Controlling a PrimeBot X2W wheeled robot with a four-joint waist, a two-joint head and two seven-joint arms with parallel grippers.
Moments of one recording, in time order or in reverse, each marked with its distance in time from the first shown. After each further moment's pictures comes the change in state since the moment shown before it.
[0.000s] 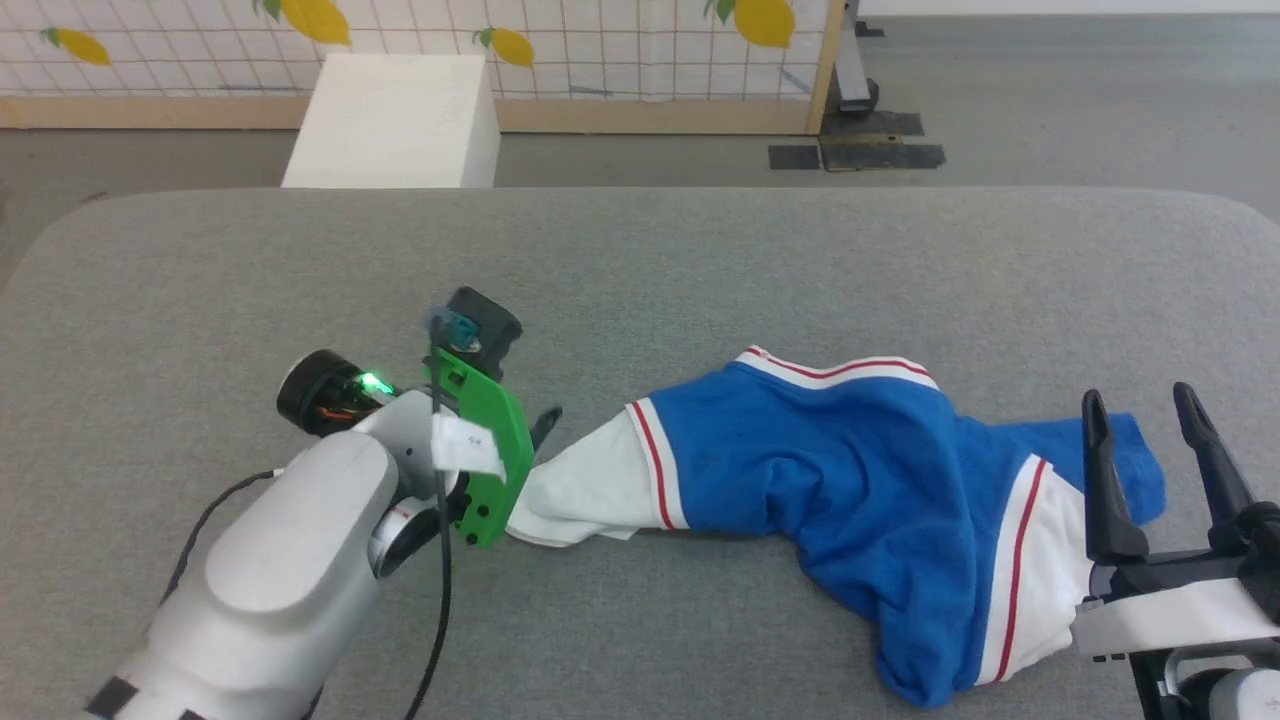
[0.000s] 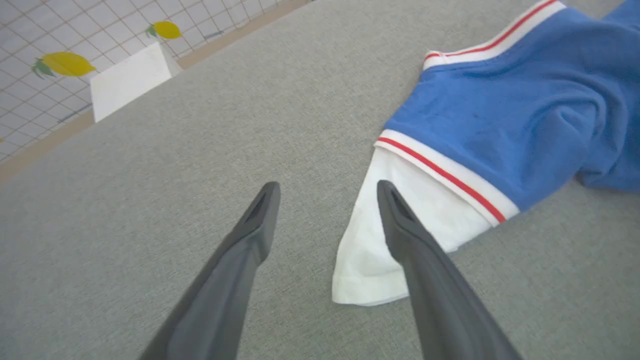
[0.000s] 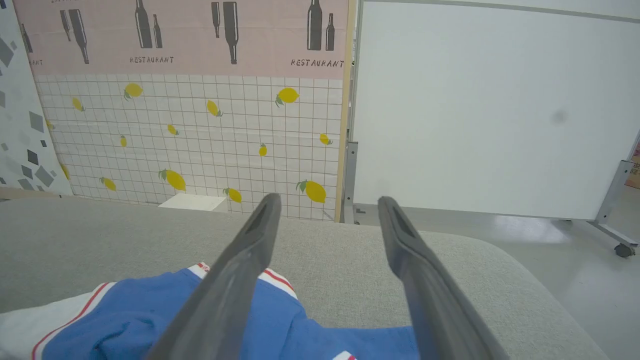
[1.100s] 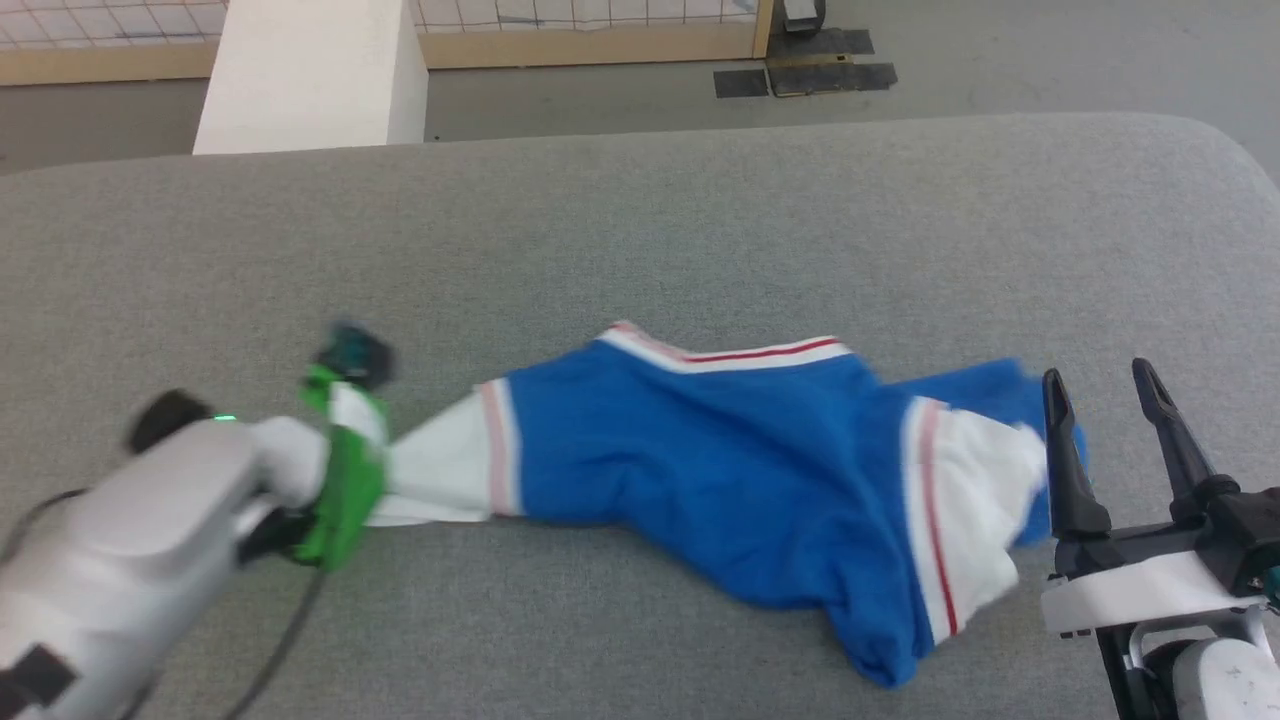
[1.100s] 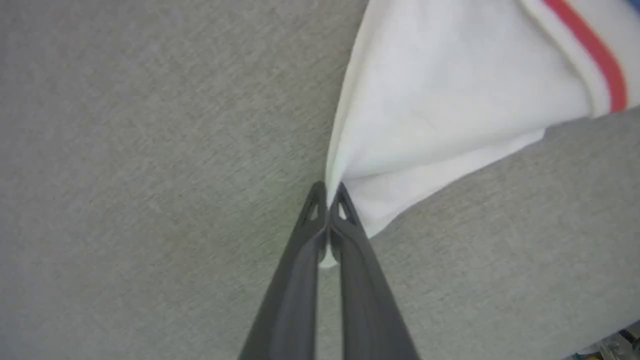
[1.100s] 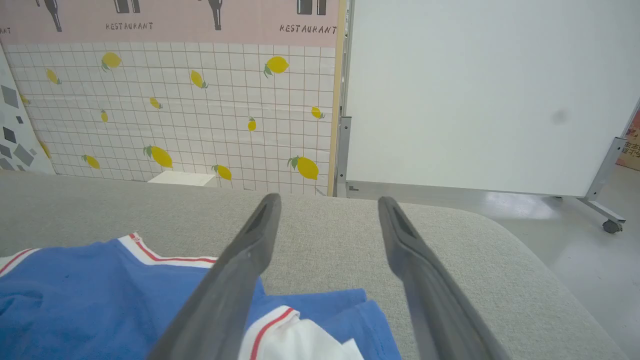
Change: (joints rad) left arm -0.245 0.228 -0.535 0.215 -0.427 -0.004 0.174; right arm -0.060 0.015 0.041 0.051 -0.029 0.000 -0.011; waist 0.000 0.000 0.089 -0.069
